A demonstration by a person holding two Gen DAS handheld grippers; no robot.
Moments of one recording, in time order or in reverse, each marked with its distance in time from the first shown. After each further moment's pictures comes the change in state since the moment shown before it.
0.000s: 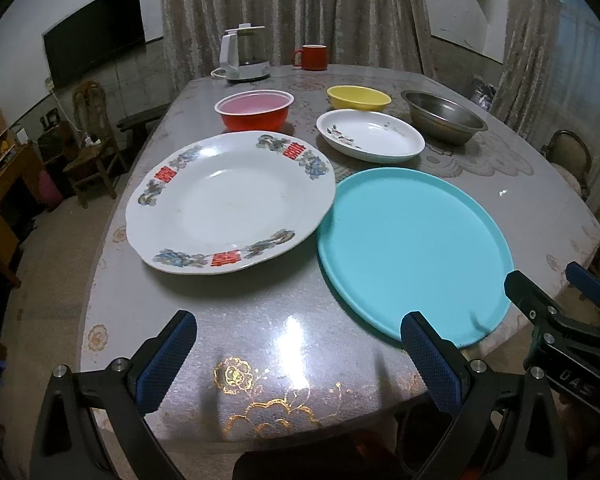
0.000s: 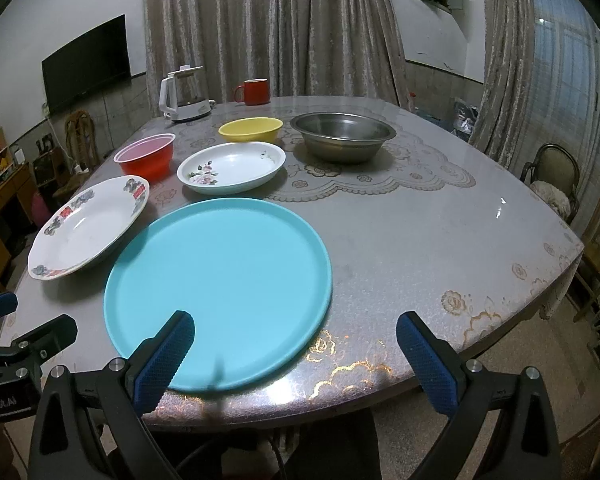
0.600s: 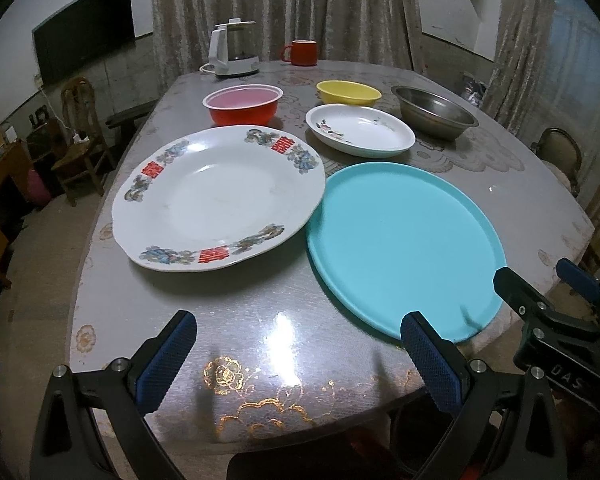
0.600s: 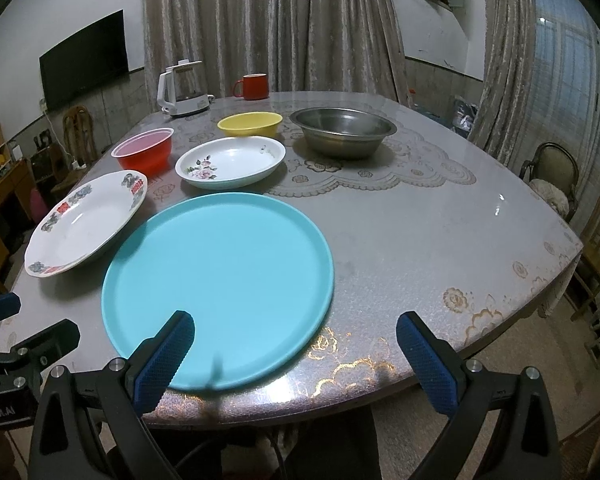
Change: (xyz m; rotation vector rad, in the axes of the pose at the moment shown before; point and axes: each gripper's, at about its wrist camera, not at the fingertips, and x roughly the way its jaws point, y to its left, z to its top) left arm 0.005 0.001 0.001 0.005 0.016 -0.050; right arm 0.003 0.003 -0.001 -0.002 0.018 -0.010
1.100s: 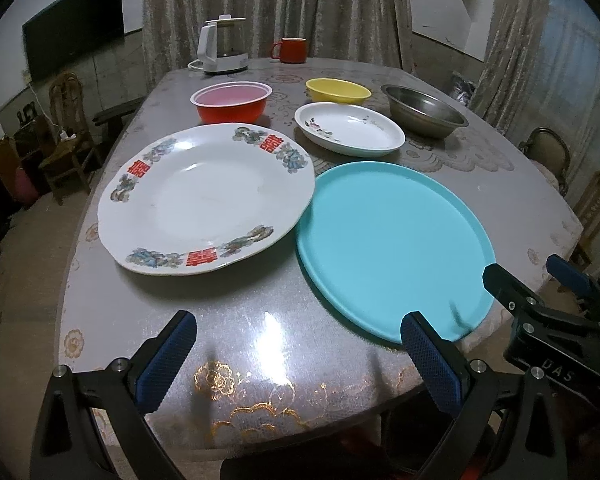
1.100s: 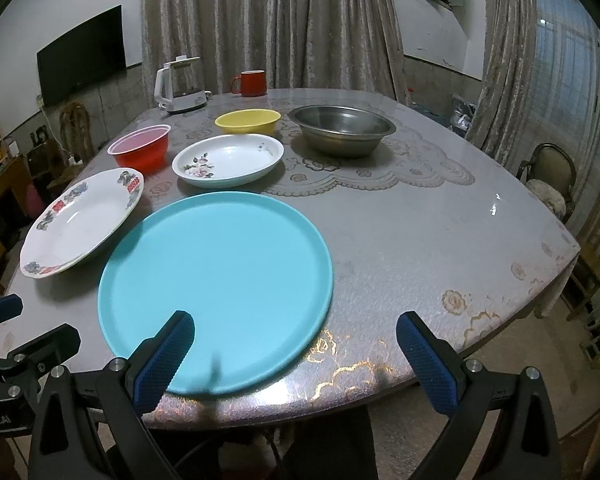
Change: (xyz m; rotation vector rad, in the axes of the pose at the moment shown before) left arm 0.004 0.003 0.004 0.003 0.009 -0.057; right arm 0.002 0.001 0.004 -0.010 0.012 -0.013
